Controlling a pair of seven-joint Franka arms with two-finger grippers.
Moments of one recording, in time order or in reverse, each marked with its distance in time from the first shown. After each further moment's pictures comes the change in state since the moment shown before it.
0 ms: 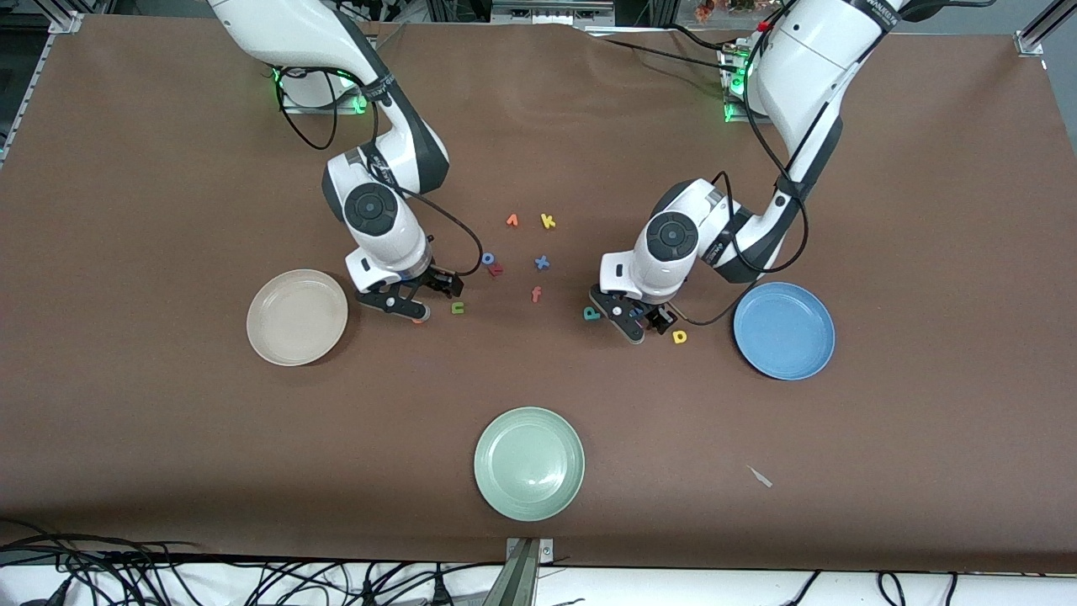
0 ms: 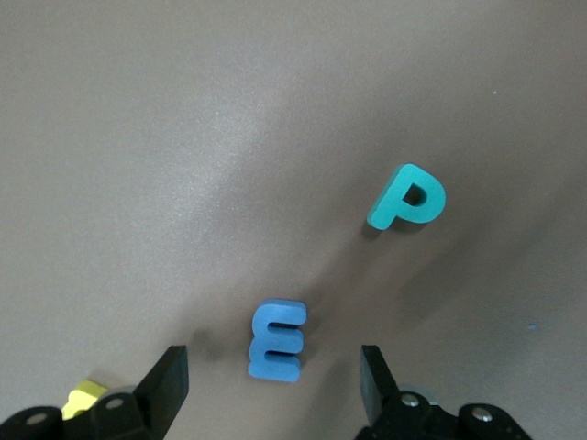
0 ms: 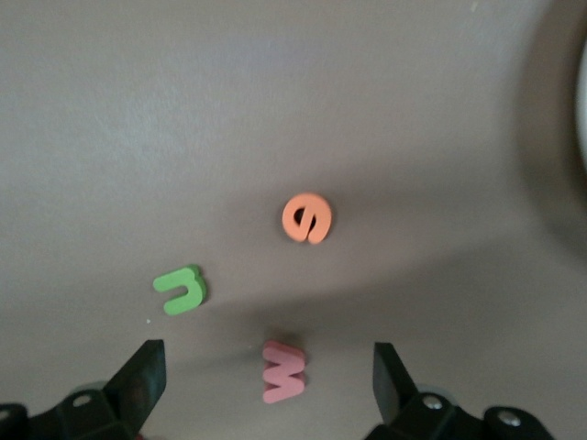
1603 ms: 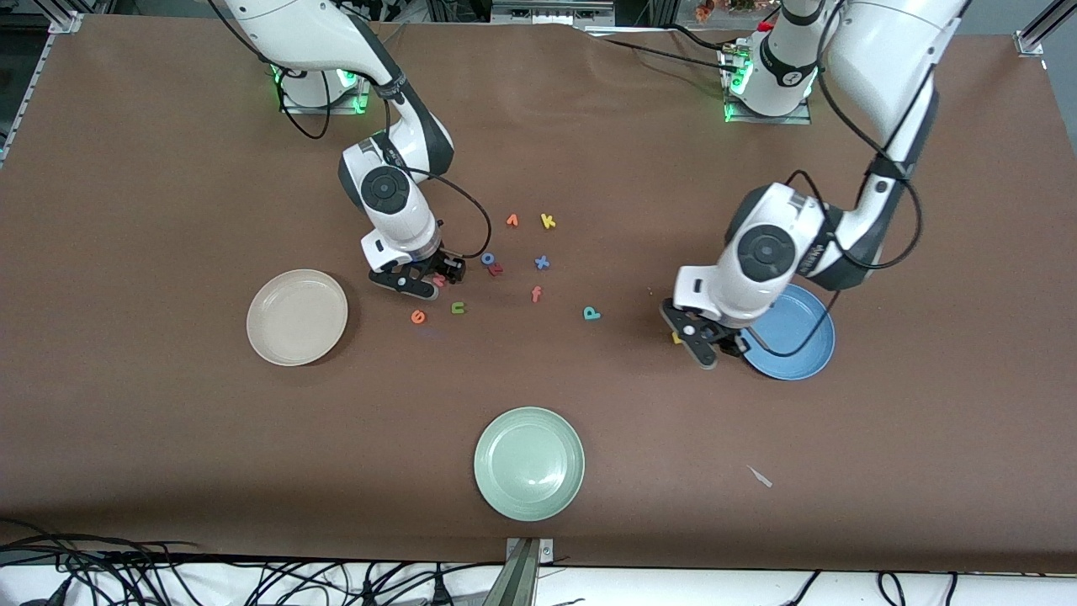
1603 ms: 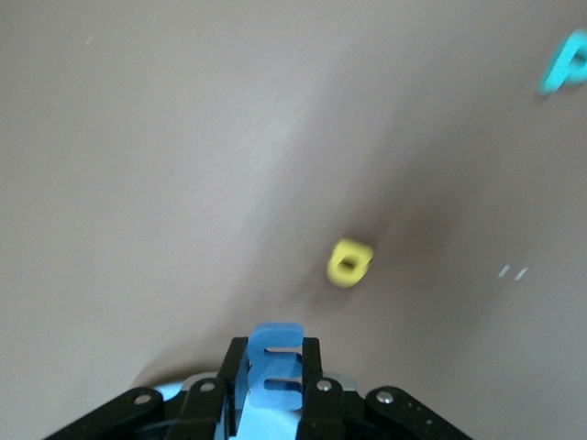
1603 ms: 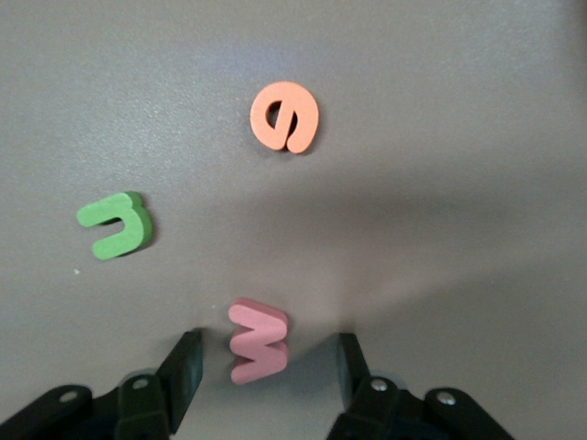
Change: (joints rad) left arm 0.203 -0.129 0.003 0.040 0.013 -0.176 0.361; right arm 0.023 0.009 0.013 -0.149 -0.003 0.182 0.038
